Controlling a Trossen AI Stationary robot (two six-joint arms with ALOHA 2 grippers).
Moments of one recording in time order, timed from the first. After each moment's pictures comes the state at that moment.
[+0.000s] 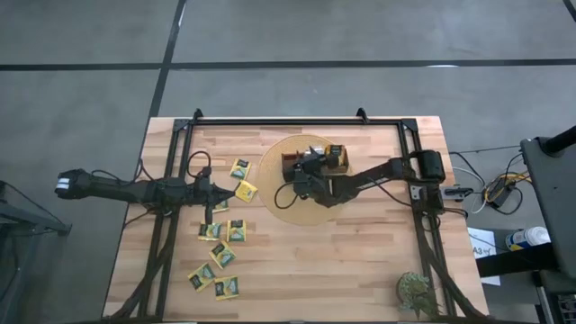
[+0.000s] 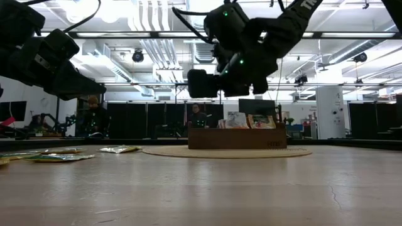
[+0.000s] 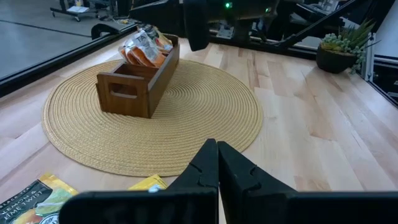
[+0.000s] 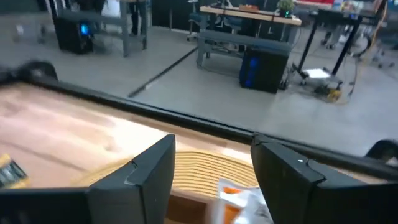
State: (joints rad) left arm -0.08 0.35 0.01 0.05 -0.23 -0.18; right arm 0.00 1.97 1.09 0.31 1.22 0.48
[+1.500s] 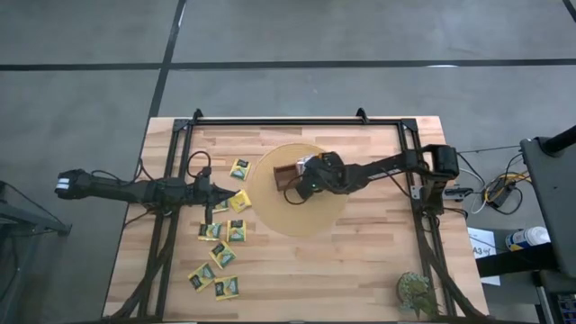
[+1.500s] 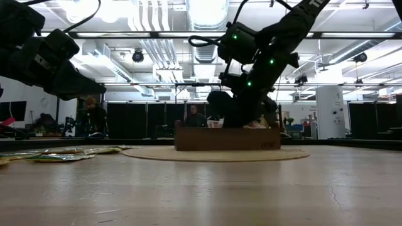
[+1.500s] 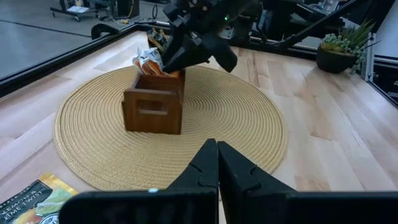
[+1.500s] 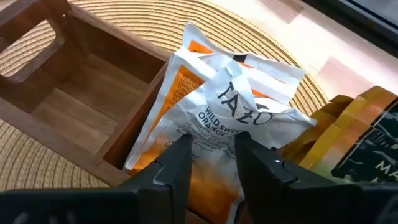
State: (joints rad) left arm -0.08 0.35 0.01 0.05 -0.23 -0.18; right arm -0.09 1.85 1.01 -0.14 0.56 0.59
